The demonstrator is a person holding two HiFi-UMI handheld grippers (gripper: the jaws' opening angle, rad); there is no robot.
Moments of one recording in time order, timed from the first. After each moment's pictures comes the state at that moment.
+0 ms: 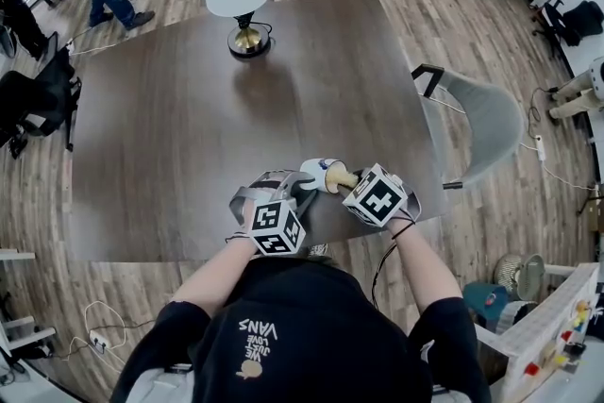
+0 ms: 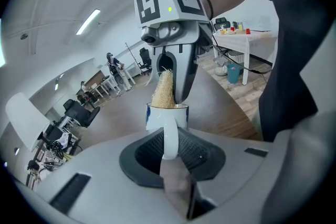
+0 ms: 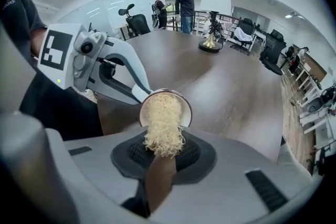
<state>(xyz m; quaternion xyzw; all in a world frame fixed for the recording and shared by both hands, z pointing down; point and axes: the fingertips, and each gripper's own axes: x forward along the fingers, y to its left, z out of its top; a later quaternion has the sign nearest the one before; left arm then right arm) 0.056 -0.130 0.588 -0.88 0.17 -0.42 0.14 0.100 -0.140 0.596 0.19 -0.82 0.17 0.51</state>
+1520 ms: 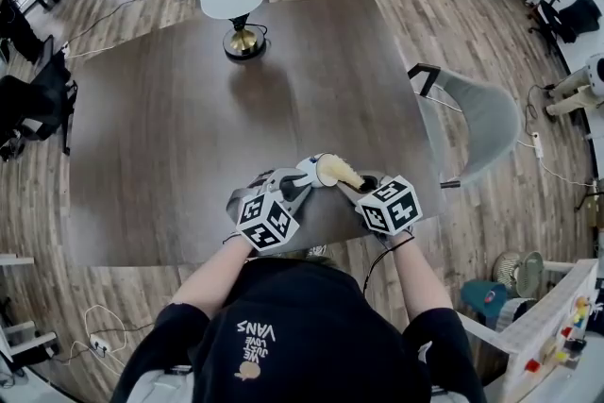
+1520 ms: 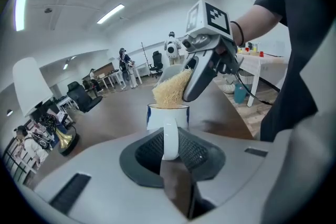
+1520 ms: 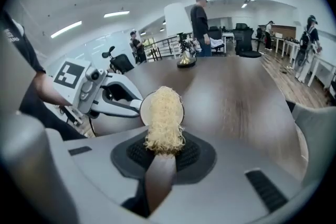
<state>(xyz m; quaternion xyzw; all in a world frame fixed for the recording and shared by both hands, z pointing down) 0.045 -0.143 0.587 -0.91 0.21 -0.36 0.04 0.108 -0.149 0.584 0.30 -0.86 0.27 0.33</state>
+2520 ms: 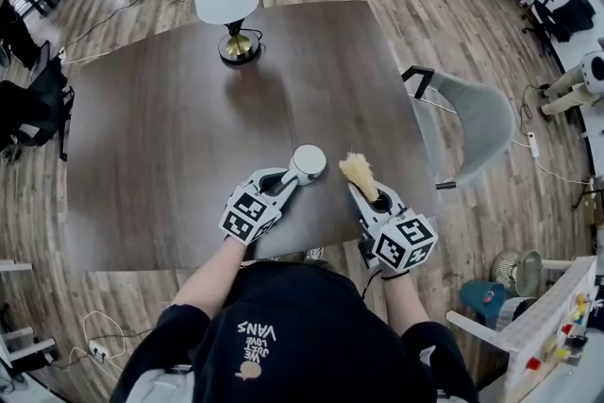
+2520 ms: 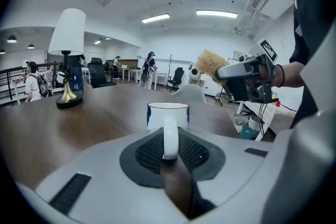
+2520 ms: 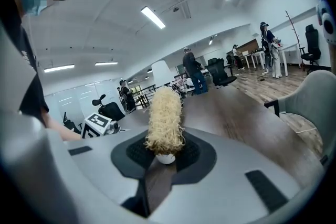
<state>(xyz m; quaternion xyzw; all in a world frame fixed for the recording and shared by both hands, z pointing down) 0.021 -0.162 0.591 -0.92 0.29 -0.21 -0.14 0.135 -0.140 0.503 0.44 -0.87 0.24 0.06</state>
